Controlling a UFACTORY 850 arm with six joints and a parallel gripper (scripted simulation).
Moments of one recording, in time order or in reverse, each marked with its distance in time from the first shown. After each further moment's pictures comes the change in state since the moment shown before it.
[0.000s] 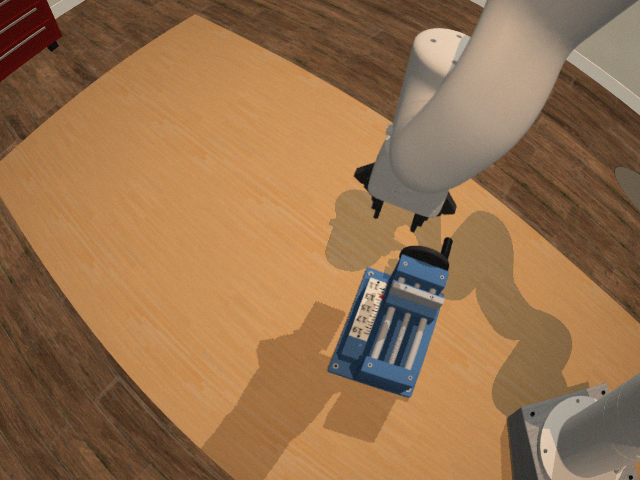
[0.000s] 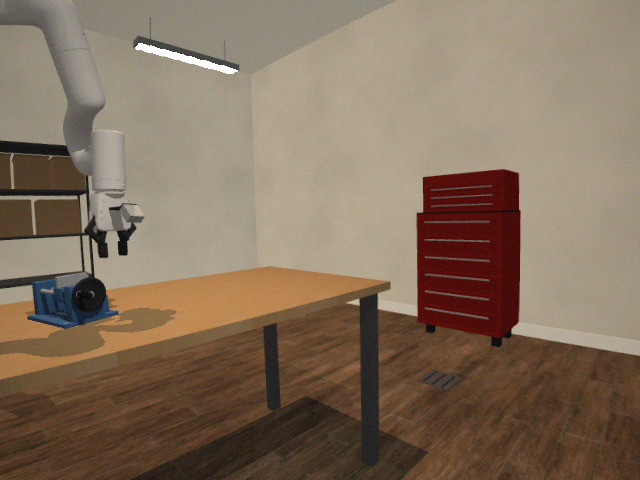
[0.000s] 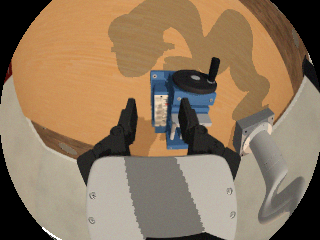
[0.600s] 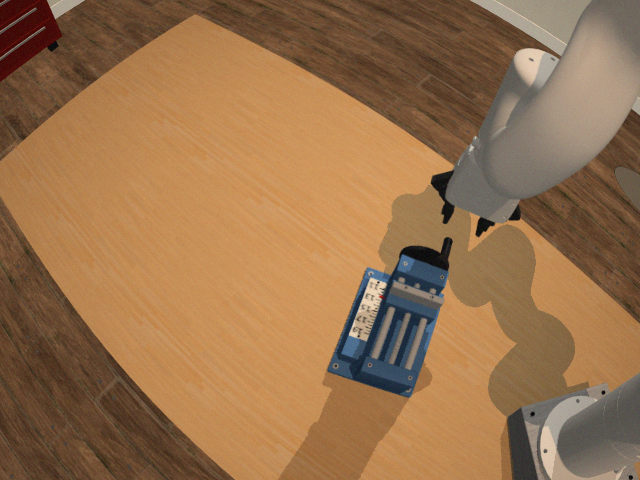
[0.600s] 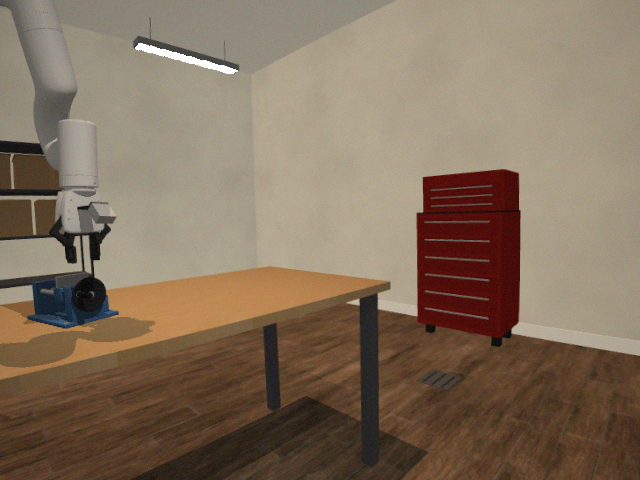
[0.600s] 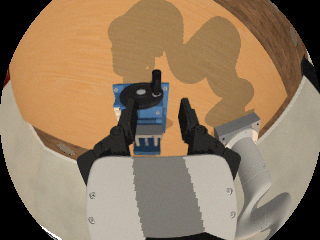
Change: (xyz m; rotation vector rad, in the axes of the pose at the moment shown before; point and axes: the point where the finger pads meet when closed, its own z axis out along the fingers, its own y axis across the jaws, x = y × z) arm 0.034 0.103 0.000 -0.002 0.001 0.001
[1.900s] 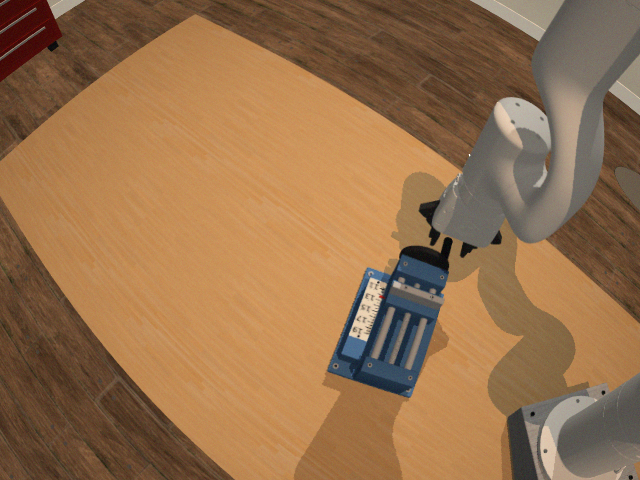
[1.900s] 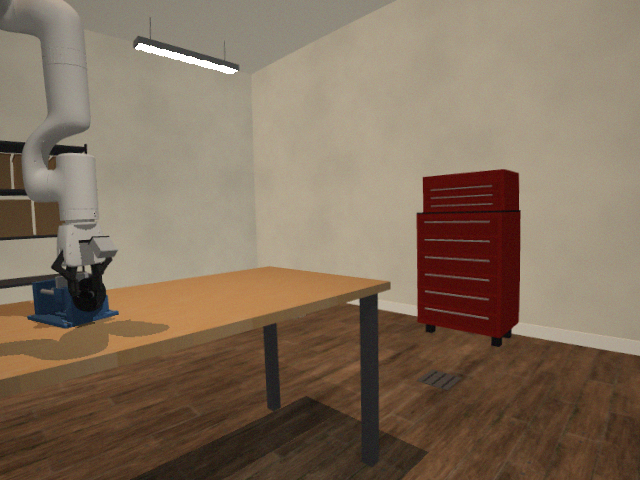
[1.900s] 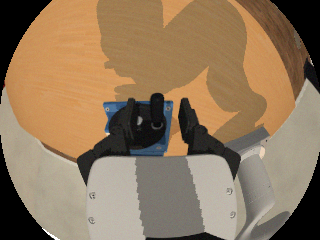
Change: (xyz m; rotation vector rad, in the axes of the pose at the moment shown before) arm 0.000 0.000 0.078 0.011 0.011 0.001
